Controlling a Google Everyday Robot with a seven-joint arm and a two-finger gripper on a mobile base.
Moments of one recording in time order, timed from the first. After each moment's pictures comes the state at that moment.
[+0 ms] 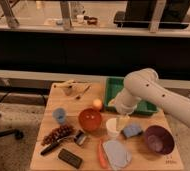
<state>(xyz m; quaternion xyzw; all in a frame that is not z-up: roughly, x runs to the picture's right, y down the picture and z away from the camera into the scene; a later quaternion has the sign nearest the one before) 0.103 0.129 0.686 -0.32 -0.16 -0.06 0.93</state>
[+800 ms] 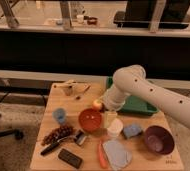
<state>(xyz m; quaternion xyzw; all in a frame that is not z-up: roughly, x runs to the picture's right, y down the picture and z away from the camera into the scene) 0.044 0.111 0.691 -0.32 -0.20 -0.05 0.93</state>
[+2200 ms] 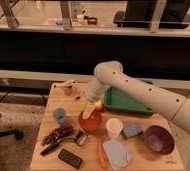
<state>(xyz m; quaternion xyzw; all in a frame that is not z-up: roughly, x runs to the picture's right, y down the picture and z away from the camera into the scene) -0.057 0.077 0.739 -0.32 -0.25 0.00 0.91</state>
